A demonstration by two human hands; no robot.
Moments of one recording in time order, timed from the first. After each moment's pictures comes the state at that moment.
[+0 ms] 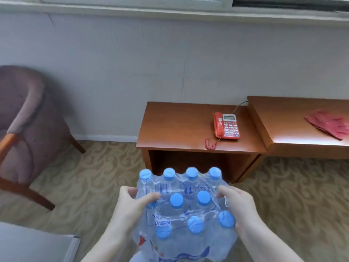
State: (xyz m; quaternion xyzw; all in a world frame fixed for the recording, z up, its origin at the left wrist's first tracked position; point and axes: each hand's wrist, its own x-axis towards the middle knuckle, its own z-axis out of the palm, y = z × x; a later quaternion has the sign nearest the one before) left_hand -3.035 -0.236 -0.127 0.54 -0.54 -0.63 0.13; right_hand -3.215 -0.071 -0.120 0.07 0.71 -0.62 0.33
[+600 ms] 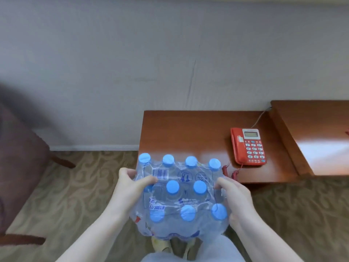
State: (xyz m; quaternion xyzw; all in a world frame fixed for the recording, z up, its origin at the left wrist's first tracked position) left_hand -3.231 -0.510 -0.149 0.55 -0.58 -0.59 0.08; right_hand -3.383 -0.318 -0.145 0.18 0.70 -0.61 0.34
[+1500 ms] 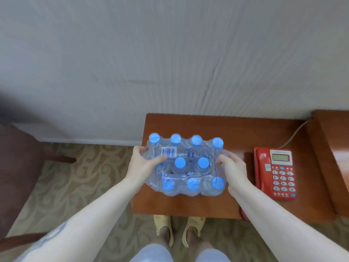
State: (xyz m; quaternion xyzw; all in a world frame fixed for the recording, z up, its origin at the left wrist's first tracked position) left_hand -3.409 -0.673 -0.229 0.54 -0.61 -0.57 0.08; right_hand -3.581 -0.488 -0.229 0.10 0.76 -0.54 0.34
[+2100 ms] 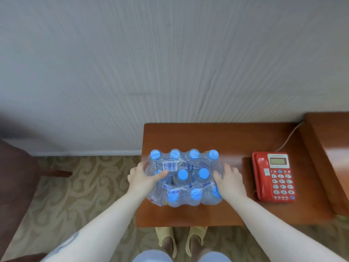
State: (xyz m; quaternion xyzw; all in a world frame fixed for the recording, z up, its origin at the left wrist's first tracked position) left_hand -3.404 -0.685 -0.249 0.55 -0.67 -0.50 -0.04; right_hand -3.571 -0.488 -0.247 -0.11 0.93 -0.21 0.29
